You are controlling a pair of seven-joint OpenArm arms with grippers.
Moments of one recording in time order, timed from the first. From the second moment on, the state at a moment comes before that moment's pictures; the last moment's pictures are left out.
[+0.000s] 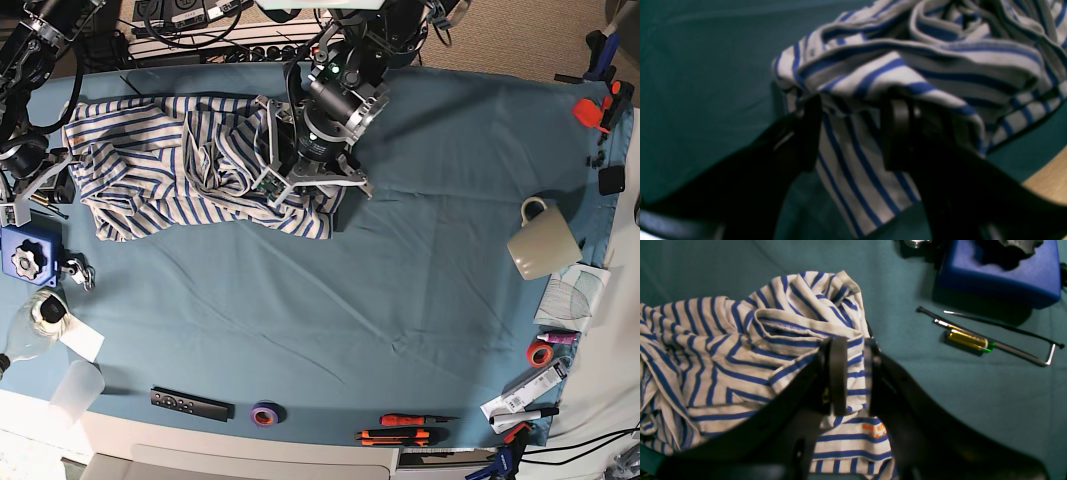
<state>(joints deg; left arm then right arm) 6.3 5.0 41.4 111.5 15.2 -3.1 62.8 -9.2 26.8 45.1 100.0 39.9 35.9 -68.6</state>
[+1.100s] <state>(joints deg) 0.1 9.5 43.3 98.7 -1.4 -7.0 58.2 -9.2 26.8 45.1 100.0 40.0 35.9 -68.8</state>
